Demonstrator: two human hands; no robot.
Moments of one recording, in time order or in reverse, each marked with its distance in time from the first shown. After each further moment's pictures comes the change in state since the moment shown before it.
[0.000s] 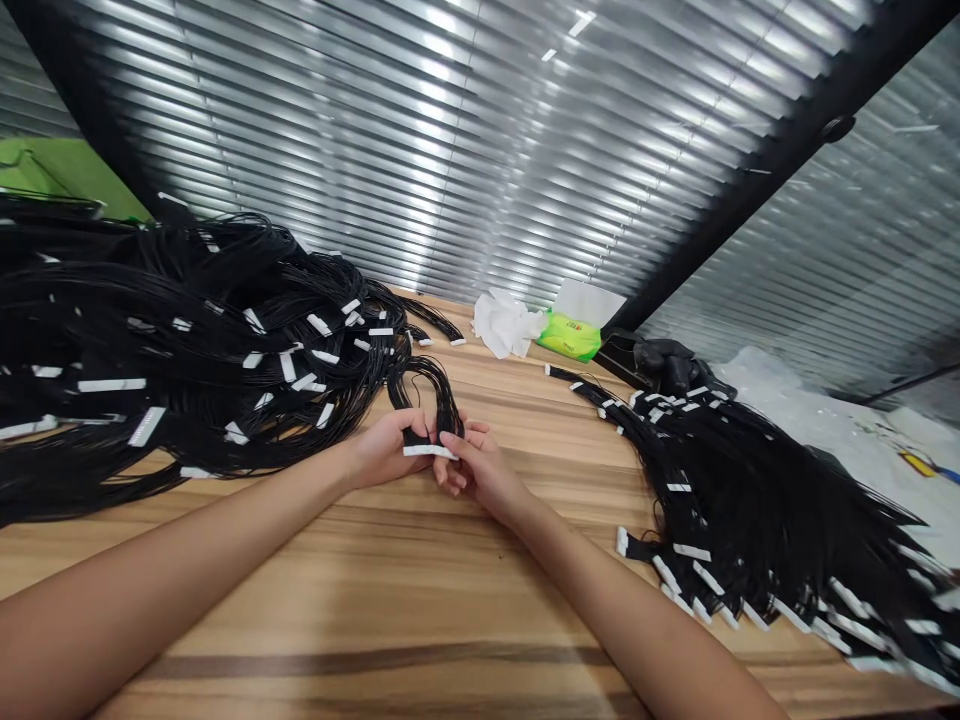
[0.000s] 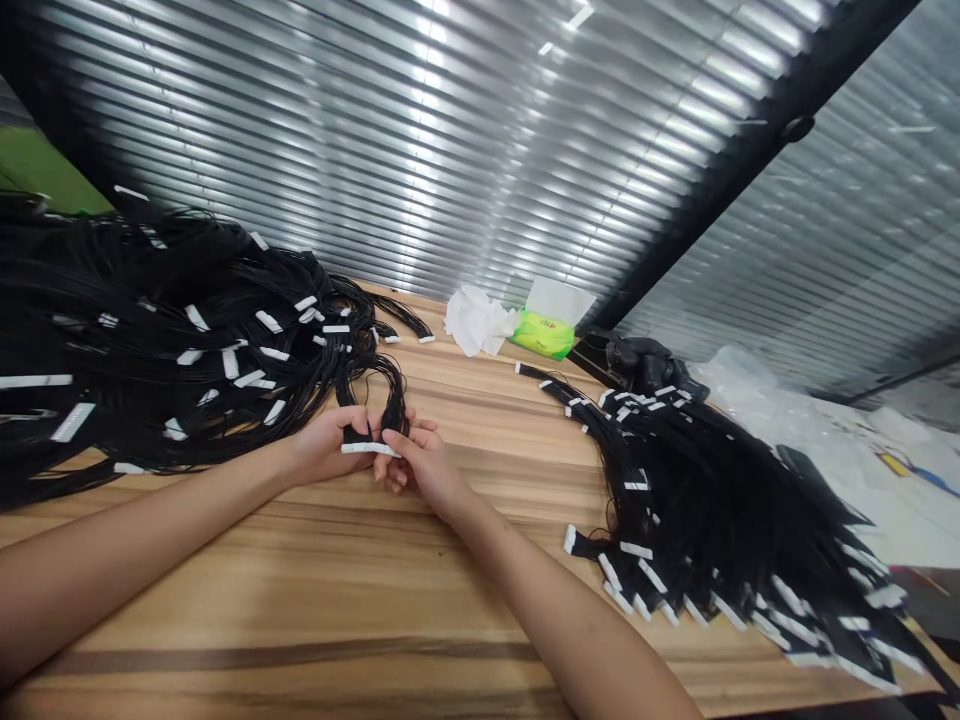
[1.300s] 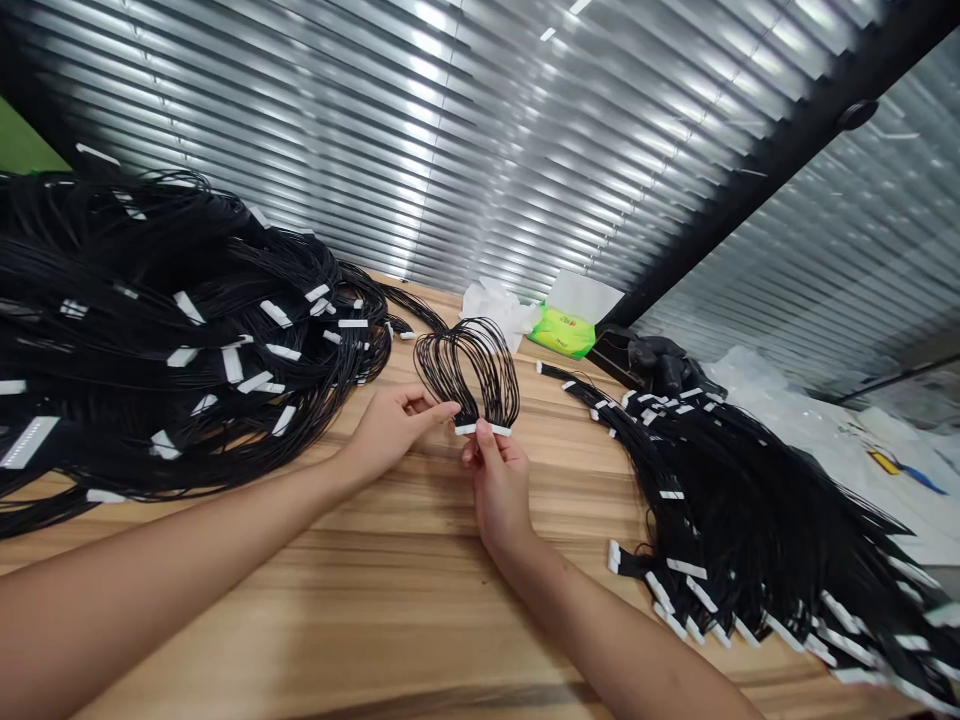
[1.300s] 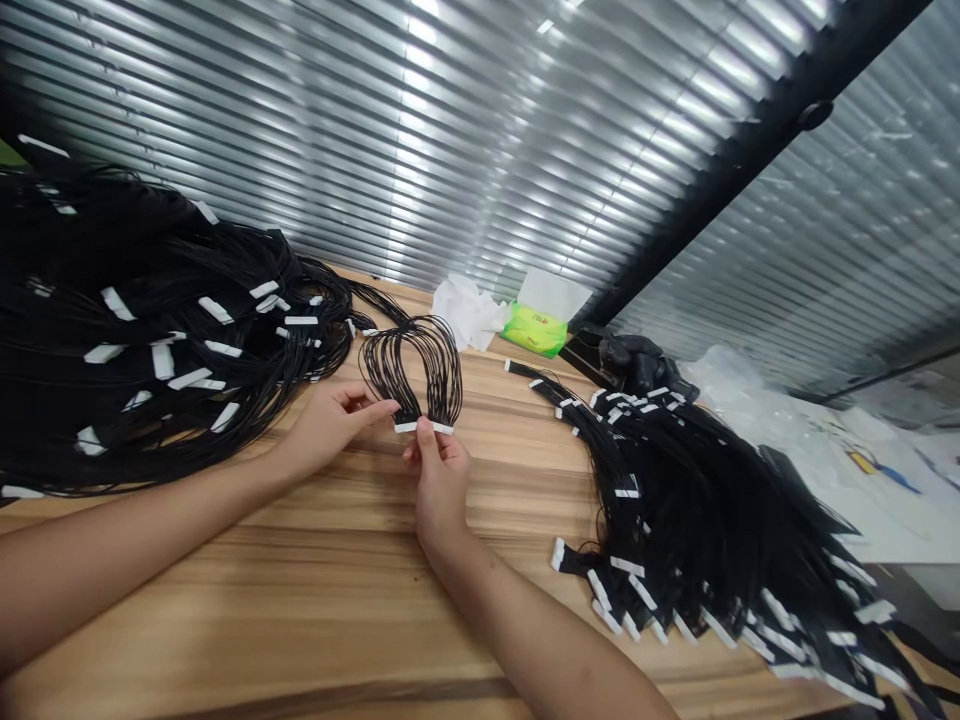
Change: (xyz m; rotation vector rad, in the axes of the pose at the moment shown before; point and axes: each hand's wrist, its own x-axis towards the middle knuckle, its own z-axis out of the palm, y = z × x) left_hand 0.032 0.002 0.009 0.957 0.682 0.493; right_hand -0.004 0.005 -0.013 -0.001 0.682 -0.355
